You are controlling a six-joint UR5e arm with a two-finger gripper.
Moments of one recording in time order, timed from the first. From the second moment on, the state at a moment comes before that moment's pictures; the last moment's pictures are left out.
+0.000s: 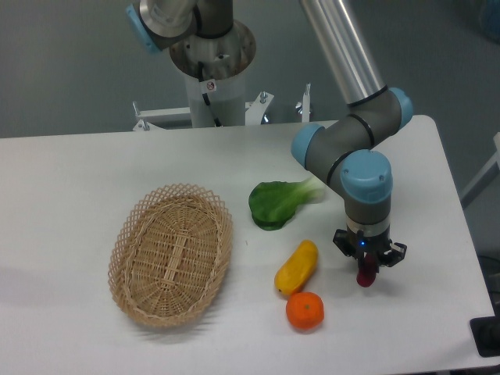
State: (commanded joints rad) arm 2.62 -2.17 -1.62 -0.65 1.65 1.05
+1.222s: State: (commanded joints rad) arm 2.65 -2.04 -1.43 -0.71 1.64 1.23
